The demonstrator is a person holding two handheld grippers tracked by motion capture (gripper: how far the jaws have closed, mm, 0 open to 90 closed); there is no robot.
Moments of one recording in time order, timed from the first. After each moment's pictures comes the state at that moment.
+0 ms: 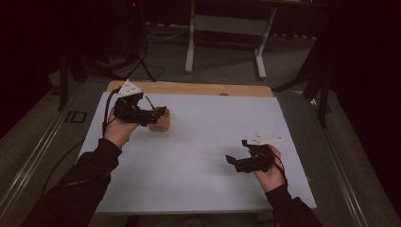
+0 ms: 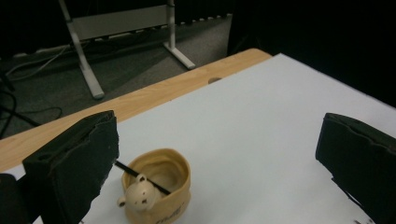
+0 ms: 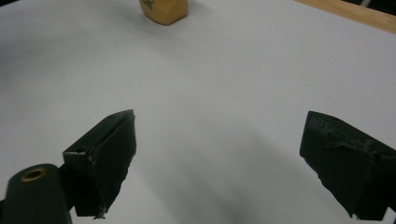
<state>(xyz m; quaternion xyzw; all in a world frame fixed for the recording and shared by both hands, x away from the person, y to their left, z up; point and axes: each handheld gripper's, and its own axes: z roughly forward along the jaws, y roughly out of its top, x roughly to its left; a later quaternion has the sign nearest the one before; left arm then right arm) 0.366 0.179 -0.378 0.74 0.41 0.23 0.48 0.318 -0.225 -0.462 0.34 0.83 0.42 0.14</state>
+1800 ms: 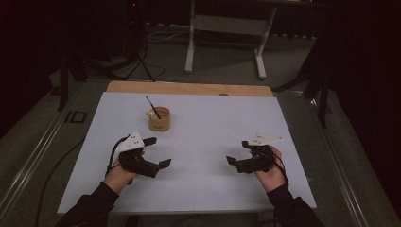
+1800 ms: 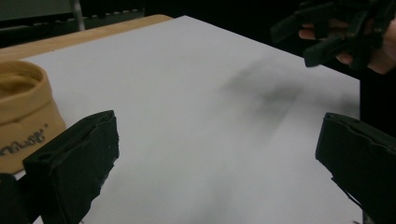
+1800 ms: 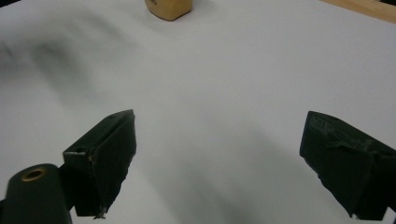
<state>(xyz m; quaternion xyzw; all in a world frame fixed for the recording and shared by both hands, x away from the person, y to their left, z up) 0.288 0.172 -0.480 0.78 0.30 0.11 0.54 0.320 -0.231 -0.467 0.33 0.83 0.42 0.13</state>
